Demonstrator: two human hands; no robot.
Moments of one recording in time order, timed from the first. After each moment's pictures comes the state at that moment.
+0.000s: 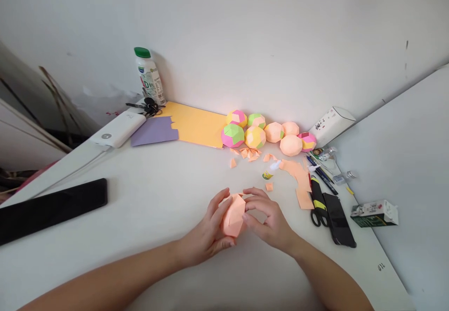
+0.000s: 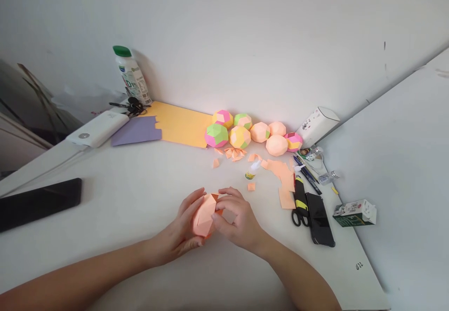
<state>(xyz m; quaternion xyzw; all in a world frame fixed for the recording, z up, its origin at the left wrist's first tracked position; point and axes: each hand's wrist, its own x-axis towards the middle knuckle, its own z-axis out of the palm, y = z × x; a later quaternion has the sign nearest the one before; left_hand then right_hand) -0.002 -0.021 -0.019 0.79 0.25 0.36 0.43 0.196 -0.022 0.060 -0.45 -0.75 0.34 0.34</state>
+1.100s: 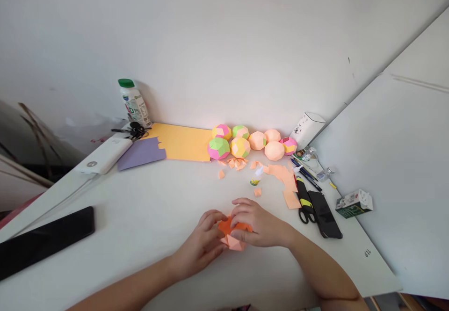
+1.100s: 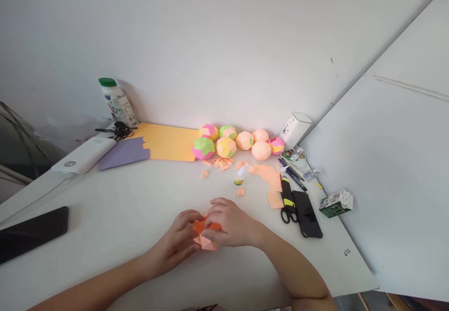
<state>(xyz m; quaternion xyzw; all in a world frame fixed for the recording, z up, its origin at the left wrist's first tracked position) -0.002 -0.016 -0.010 0.84 0.23 0.31 0.37 0.218 -0.017 0.068 -0.39 -0.86 0.28 0.16</state>
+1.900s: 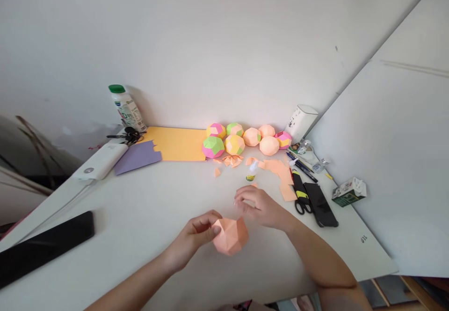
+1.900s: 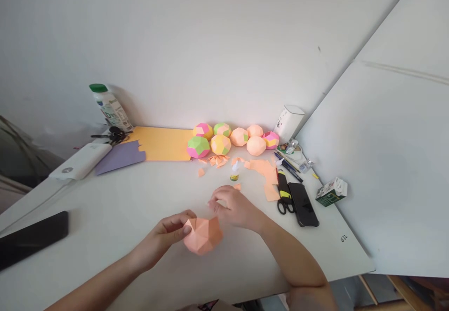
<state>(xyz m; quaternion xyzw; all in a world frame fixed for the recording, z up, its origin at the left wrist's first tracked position) 0.005 -0.023 0.033 0.52 0.30 0.29 0.74 0.230 -0.016 0.083 -0.47 -0.78 0.32 0.26</state>
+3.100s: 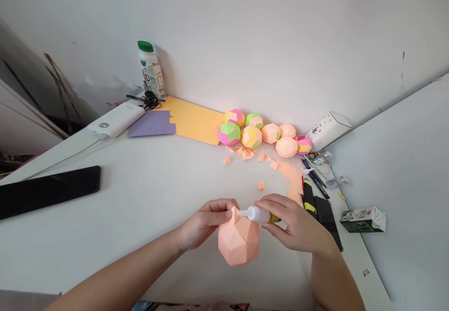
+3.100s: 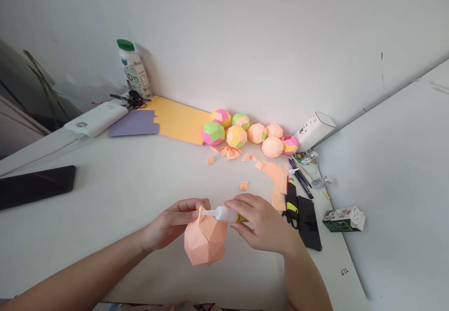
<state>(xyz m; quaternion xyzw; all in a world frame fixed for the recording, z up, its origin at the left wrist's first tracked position) 0.031 -0.013 0.035 0.39 0.18 0.34 0.84 0.264 -0.027 0.116 -0.38 -0.90 0.19 0.11</state>
